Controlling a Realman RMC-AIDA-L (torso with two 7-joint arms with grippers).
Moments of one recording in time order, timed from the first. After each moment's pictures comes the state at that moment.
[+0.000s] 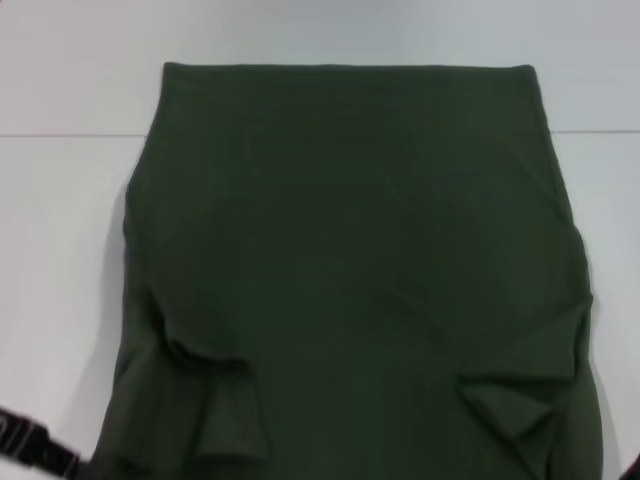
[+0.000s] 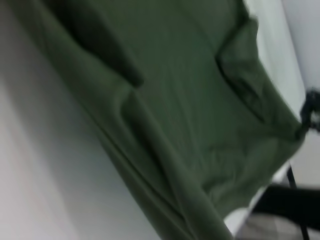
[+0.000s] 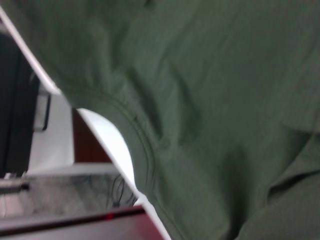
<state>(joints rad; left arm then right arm) -0.62 -1.85 0.62 0.65 2.56 2.03 -2.23 0.72 1.96 -0.89 -0.75 -2.63 -1.97 2.14</state>
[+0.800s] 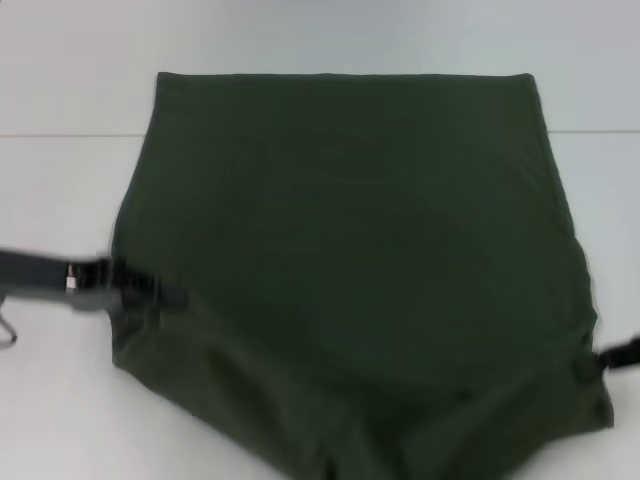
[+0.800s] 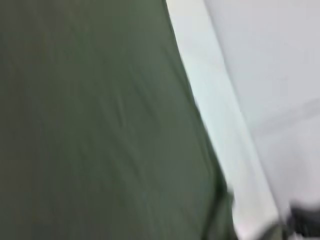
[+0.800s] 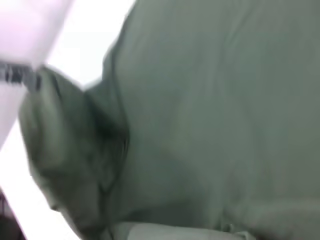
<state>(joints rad) -0.70 -1.89 0.40 0.57 2.45 1.82 -2.26 0.68 1.94 -0.46 -0.75 -2.60 -1.87 2.12</state>
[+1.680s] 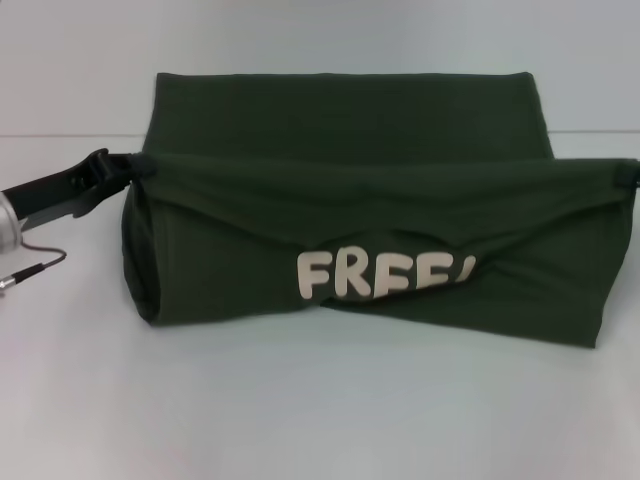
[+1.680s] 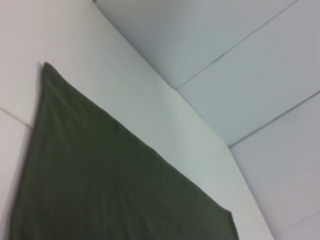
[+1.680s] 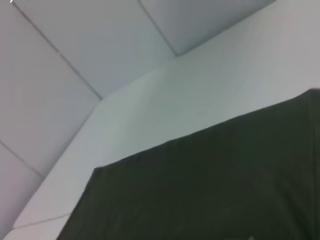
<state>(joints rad) -0.65 -2.03 0.25 0.54 2.12 1.23 -2.11 0.60 1.96 -0.32 -0.62 -2.15 -1.28 1.98</state>
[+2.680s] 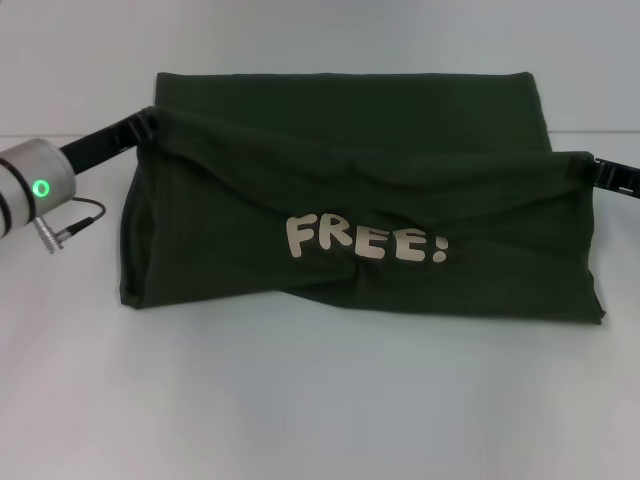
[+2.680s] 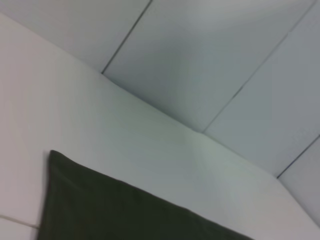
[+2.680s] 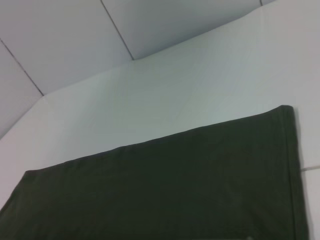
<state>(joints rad) -0.75 -2.12 0.32 0.54 2.00 0.90 -1.86 0.68 2.05 -0.47 -0.56 -2.10 -0.90 1.89</state>
